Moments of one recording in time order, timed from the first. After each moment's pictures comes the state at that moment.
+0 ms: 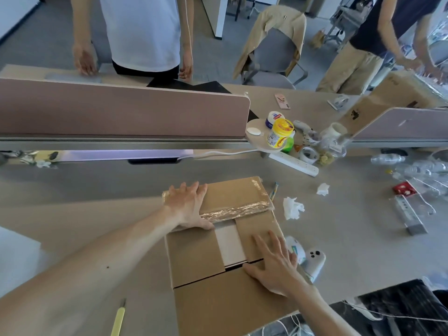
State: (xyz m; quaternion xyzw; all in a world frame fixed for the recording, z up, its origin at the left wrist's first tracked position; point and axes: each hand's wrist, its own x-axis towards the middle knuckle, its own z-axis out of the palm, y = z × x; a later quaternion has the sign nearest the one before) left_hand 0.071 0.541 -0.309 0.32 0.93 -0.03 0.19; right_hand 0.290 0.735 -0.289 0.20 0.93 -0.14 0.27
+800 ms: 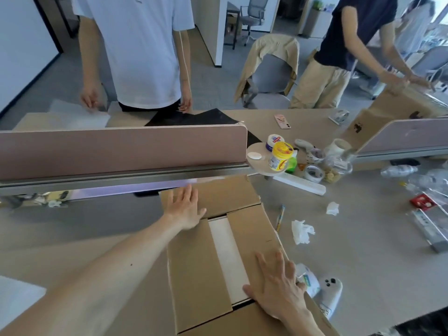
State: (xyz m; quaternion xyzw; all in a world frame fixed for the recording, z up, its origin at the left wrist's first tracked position) left_hand 0.004 0.554 -0.305 0.24 0.95 0.01 0.20; right_hand 0.260 0.725 -0.296 0.27 0.93 -0.13 0.22
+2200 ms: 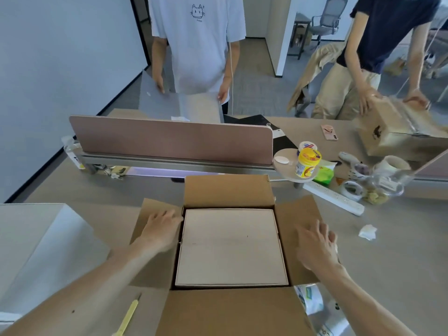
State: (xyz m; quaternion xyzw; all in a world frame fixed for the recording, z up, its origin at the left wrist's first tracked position) left_hand 0.135 0.482 -0.274 0.13 0.98 -0.08 0.15; right_hand 0.216 0.851 -0.257 0.12 0.99 0.01 0.11
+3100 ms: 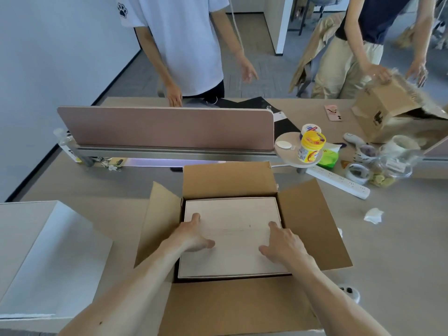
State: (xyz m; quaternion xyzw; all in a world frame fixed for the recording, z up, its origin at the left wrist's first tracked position) left_hand 0.149 0.544 -0.285 -0.02 0.93 0.15 0.33; right_hand 0.209 0.784 -0.266 0.12 0.95 -0.14 0.25
